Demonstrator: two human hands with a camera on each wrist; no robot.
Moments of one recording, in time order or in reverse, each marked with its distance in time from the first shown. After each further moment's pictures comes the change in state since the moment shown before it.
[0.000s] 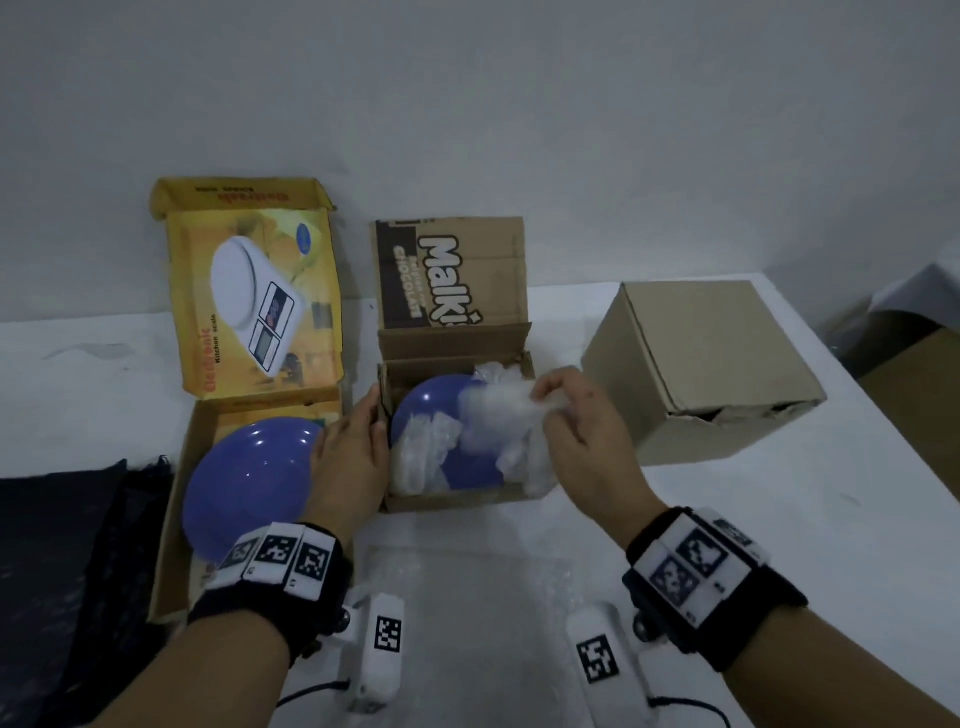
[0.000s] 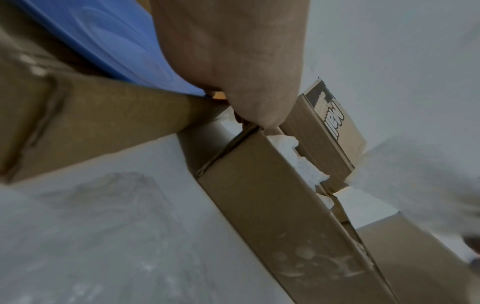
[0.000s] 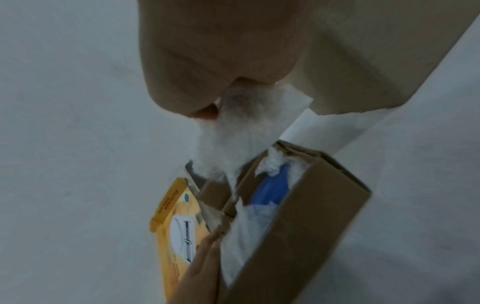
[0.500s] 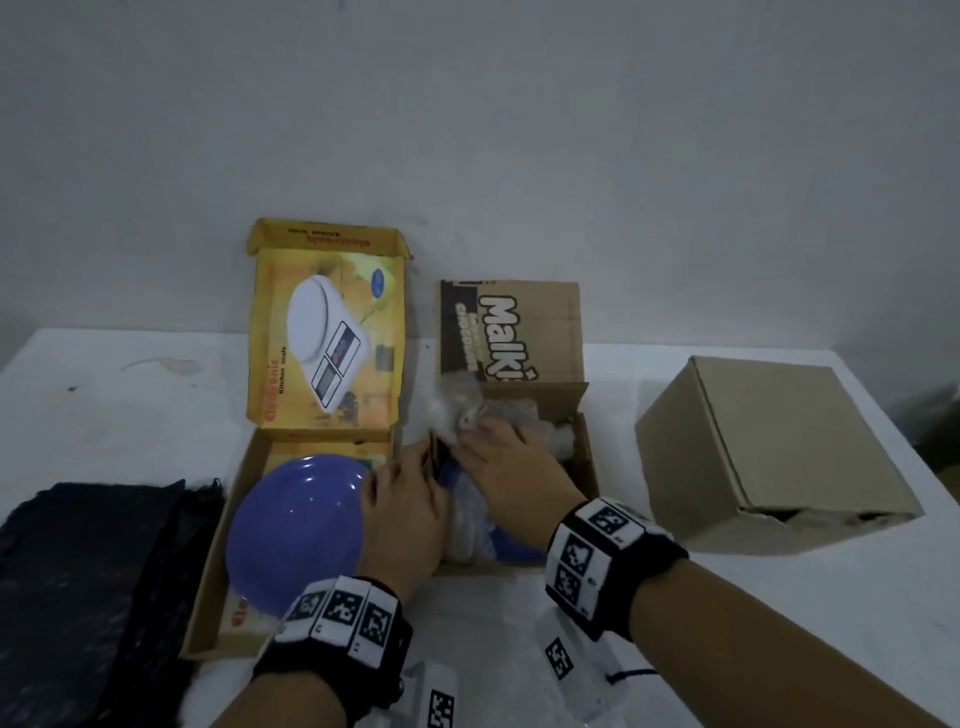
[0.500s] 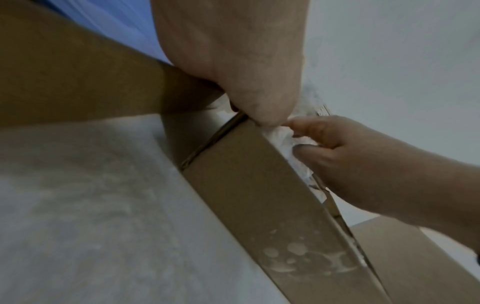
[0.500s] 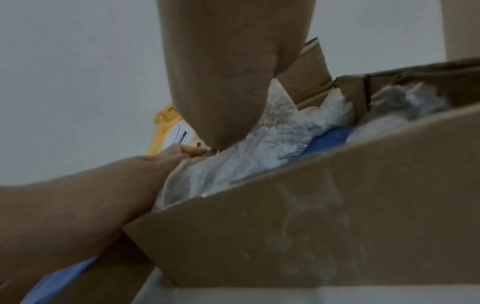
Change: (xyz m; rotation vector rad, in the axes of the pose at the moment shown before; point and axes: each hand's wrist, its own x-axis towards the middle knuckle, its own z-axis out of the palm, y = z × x) left_hand 0.001 0.007 0.012 0.074 0.093 -0.104; right_hand 0.064 -0.005 0.087 -0.944 -0.566 -0.570
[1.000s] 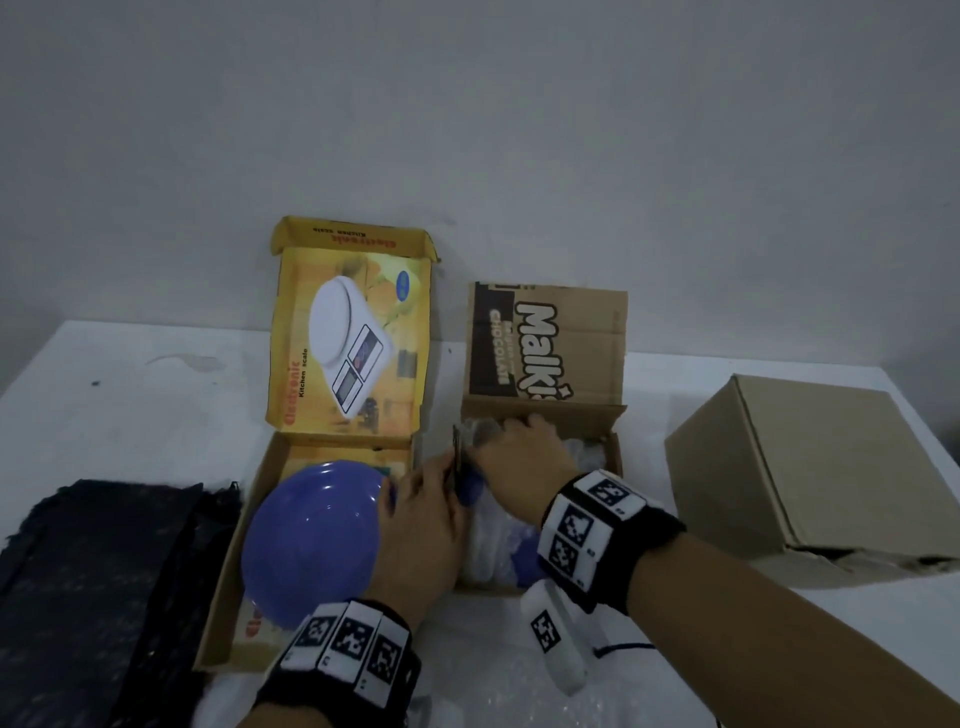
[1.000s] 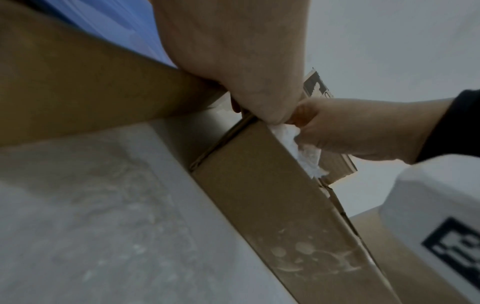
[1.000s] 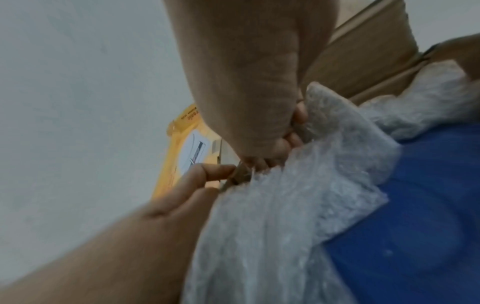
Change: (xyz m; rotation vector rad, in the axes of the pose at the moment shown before) left_hand -0.001 -0.012 -0.002 0.008 -0.079 0.073; right_hand 0.040 -0.005 -0.010 -0.110 -0.197 0.078
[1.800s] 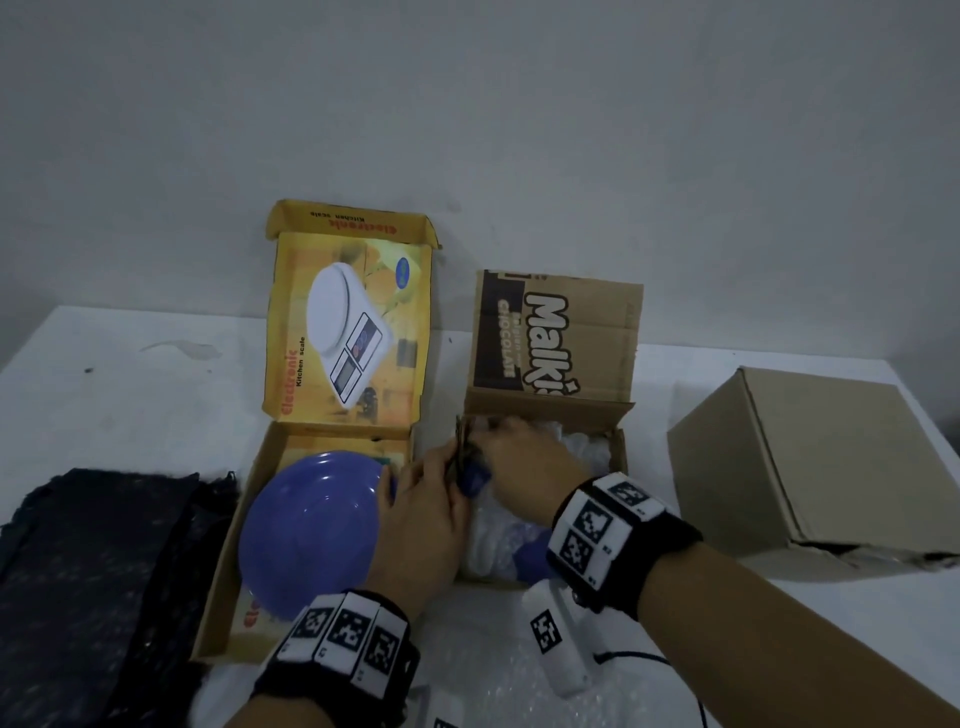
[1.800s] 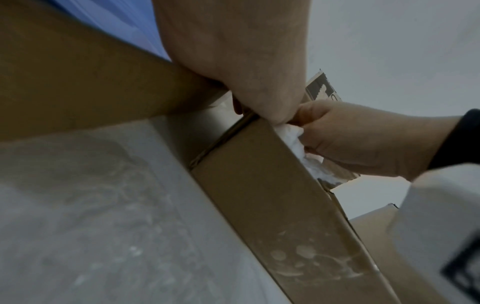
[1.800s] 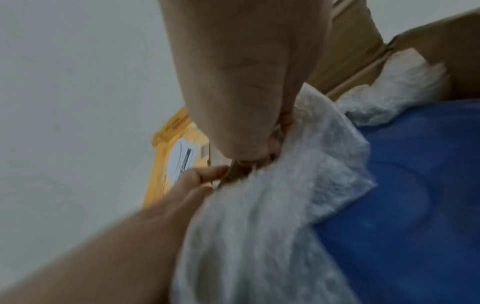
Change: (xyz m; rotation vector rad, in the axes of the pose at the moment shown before) left_hand -0.001 0.005 -0.003 -0.066 0.016 -0.020; right_hand -0.003 0.002 0.010 0.296 -0.051 0.047
